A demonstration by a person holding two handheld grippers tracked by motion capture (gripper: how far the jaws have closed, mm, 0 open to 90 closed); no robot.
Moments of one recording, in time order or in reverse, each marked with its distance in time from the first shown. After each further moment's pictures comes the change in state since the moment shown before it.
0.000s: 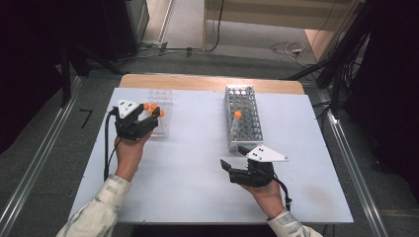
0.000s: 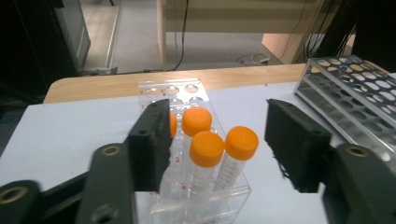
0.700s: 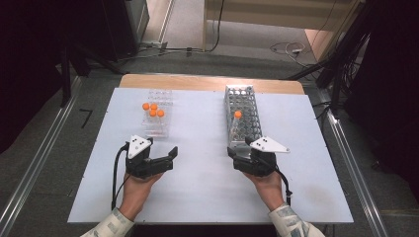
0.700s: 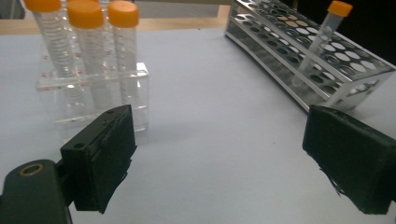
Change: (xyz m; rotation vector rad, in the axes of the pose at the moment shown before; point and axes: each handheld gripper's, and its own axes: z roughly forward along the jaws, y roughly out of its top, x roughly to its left) left arm -0.045 -0.065 -0.044 0.086 -0.186 0.013; right arm -0.024 0.007 0.014 -0.015 -0.141 0.028
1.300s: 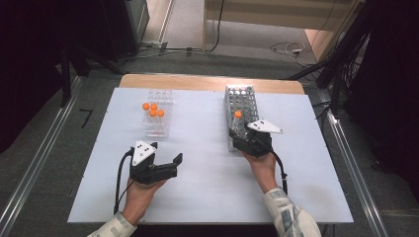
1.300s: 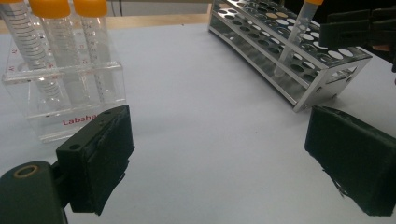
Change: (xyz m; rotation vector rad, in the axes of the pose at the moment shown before) left arm -0.009 -0.008 -0.002 0.004 -0.021 0.034; right arm -0.024 0.020 0.045 0.001 -0.088 0.050
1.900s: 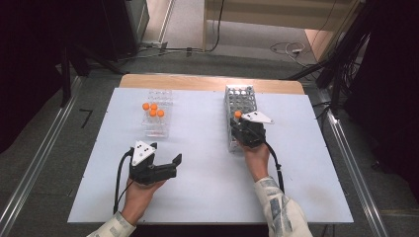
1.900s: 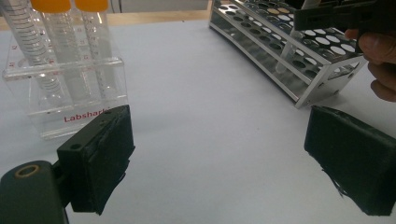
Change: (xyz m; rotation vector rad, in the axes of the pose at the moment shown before) left arm 0.001 -0.001 0.000 0.010 -0.004 0.000; right arm 0.000 0.012 0.028 0.012 -0.084 0.011
